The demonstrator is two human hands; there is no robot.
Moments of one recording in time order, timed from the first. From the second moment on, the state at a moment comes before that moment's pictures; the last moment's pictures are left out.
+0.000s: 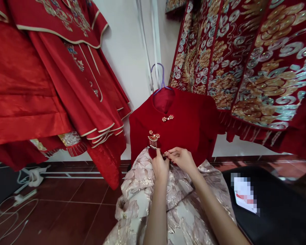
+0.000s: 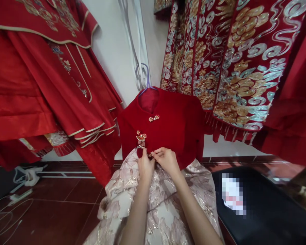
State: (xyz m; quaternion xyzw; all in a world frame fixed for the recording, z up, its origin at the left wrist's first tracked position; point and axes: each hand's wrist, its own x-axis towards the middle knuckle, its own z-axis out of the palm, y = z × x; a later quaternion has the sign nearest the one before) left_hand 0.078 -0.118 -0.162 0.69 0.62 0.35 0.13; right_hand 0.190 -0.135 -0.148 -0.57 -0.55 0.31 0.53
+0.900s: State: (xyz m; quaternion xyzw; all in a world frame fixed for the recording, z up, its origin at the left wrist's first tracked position) left_hand 0.074 -0.111 -0.165 0.69 0.51 0.48 0.19; right_hand 0.203 -0.123 -0.168 -0.59 -0.56 0.20 0.55
